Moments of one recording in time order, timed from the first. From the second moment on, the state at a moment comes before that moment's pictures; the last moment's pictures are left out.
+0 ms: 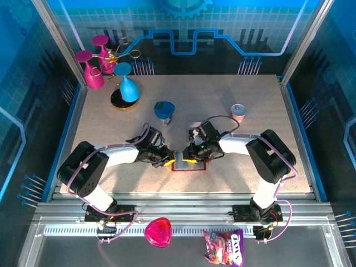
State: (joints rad) left arm -0.52 1.59 0.69 -0.12 0.51 -1.03; right arm 0.58 1.78 0.87 -0.20 -0.64 0.67
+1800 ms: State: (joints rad) left arm -0.57 1.68 0.77 -0.08 0.53 -1.05; right arm 0.54 1.78 0.79 -0.04 -0.73 0.71
